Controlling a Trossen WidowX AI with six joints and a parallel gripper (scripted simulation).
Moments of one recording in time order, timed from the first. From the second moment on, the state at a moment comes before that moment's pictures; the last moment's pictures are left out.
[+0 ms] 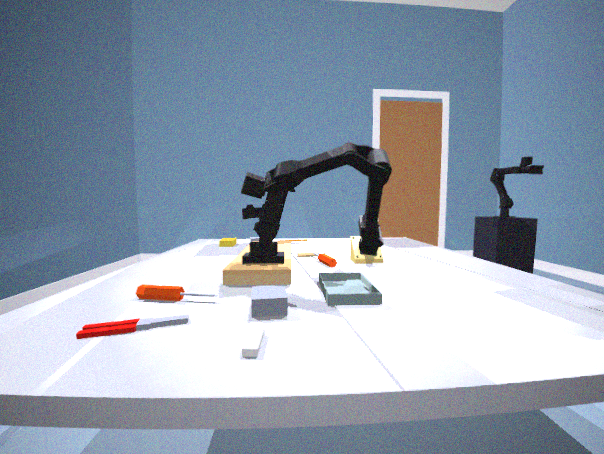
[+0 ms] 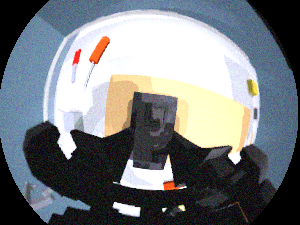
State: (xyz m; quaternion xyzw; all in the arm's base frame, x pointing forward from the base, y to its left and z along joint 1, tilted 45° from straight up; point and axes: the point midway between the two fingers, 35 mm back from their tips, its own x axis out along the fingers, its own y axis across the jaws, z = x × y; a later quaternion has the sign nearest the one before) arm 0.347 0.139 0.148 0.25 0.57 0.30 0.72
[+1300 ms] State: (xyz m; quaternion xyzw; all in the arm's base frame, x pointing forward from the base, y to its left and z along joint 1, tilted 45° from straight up) arm 0.362 0.057 0.066 0.25 0.57 0.30 0.72
